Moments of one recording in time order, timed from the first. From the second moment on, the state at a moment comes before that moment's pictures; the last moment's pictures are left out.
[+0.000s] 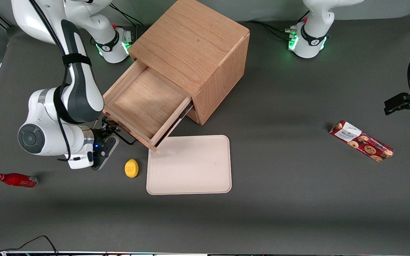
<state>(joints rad) 0.54 0.46 -0.43 -1.57 0.31 1.71 -0.90</state>
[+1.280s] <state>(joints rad) 0.51 0.50 -0.44 -1.42 0.31 1.61 -0.91</state>
